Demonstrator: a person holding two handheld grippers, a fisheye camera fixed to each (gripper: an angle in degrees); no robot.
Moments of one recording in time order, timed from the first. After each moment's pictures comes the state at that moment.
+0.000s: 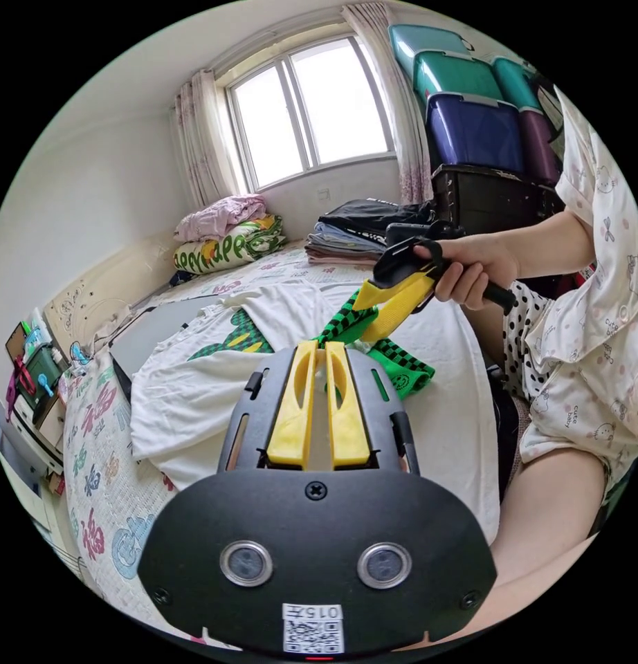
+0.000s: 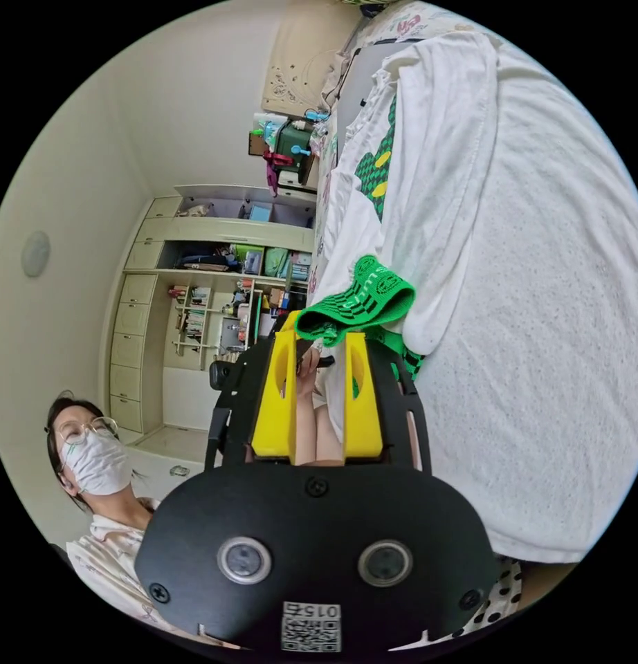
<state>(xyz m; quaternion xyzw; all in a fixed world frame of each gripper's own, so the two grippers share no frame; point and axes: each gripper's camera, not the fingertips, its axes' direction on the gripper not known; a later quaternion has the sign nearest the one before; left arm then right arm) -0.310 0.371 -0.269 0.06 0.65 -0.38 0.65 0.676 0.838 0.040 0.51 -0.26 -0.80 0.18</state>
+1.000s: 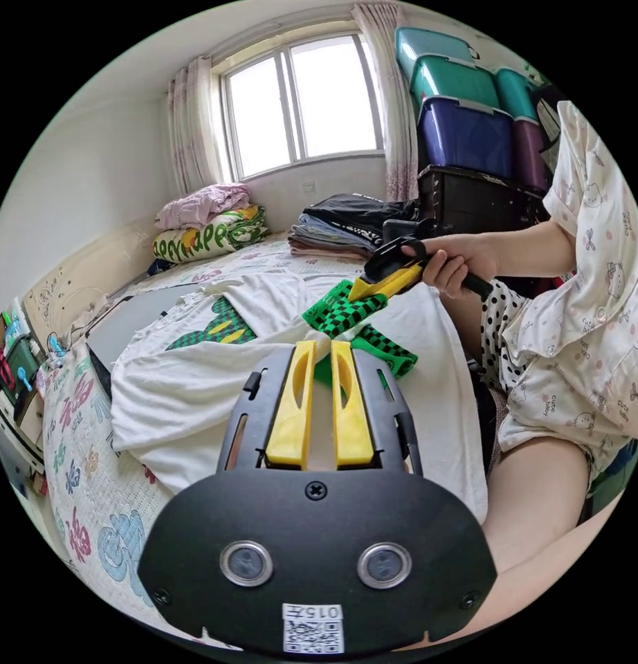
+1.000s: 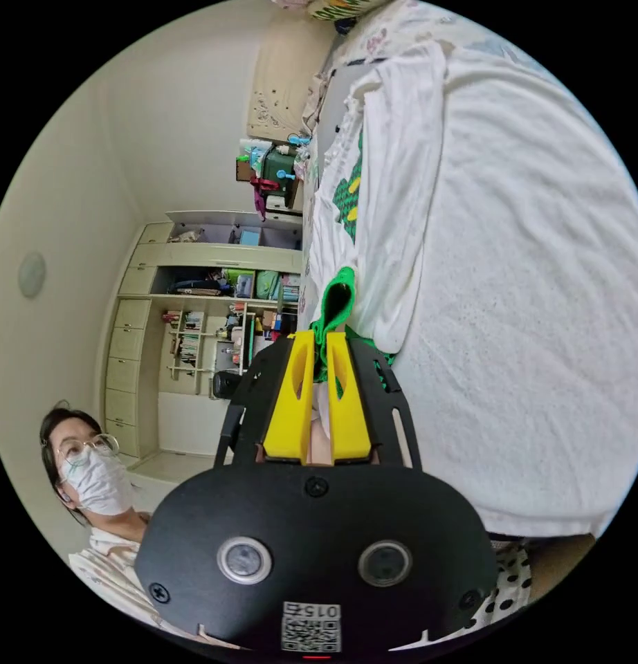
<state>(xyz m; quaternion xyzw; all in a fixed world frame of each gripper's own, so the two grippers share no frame) -0.234 0.402 -0.253 0.06 0.69 -0.38 0.61 0.702 0.872 0.041 0.53 -0.31 -0.77 0.18</state>
